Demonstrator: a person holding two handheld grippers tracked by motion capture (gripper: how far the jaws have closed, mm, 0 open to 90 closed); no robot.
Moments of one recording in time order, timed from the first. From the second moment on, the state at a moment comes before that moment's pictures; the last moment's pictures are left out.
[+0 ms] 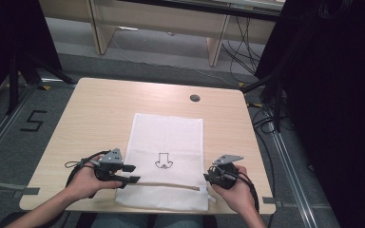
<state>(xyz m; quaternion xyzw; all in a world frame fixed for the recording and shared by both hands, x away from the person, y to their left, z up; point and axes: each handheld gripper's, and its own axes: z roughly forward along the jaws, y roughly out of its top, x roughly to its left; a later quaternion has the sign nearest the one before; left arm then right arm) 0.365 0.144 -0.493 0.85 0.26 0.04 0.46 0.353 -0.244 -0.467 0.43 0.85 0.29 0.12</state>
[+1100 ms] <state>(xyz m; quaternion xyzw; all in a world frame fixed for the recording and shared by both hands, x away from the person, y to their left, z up) 0.368 0.073 -0.488 0.87 0.21 0.01 0.45 0.346 -0.230 -0.469 0.43 0.87 0.24 0.05</state>
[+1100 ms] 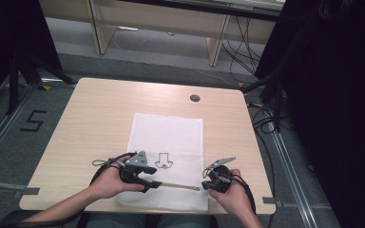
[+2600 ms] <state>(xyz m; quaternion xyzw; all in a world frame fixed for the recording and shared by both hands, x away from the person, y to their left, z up) 0.371 -0.055 -0.504 0.92 0.10 -0.02 0.38 0.350 -0.229 -0.482 0.45 0.86 0.22 -0.01</state>
